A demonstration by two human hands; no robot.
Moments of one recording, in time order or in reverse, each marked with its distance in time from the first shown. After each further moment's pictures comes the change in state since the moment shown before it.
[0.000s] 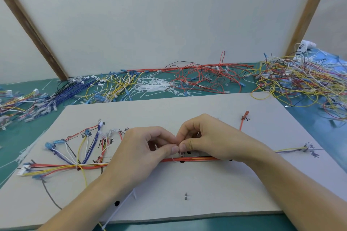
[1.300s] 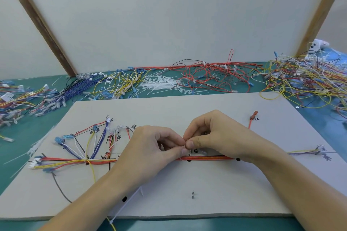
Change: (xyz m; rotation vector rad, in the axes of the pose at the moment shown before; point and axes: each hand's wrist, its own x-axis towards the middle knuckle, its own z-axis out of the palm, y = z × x) left_hand 0.002 -0.004 0.002 0.003 -0.075 0.009; right_hand -0.003 -0.005 -0.001 0.111 0.040 0.020
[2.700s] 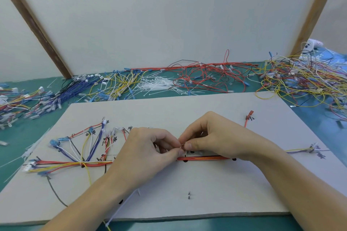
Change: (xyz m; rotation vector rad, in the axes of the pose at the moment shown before) left_hand -0.003 0.008 0.001 0.076 0.059 0.022; right_hand -0.002 -0.001 -0.004 -0.080 -0.073 -0.017
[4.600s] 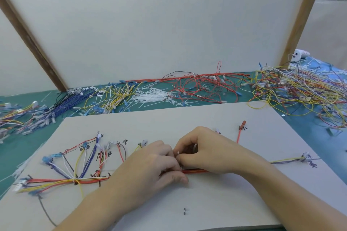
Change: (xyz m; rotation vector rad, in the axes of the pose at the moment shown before) left_hand 0.007 -0.005 0.001 0.372 -0.246 0.334; right_hand -0.001 -0.006 0.010 -0.137 0.069 -0.023
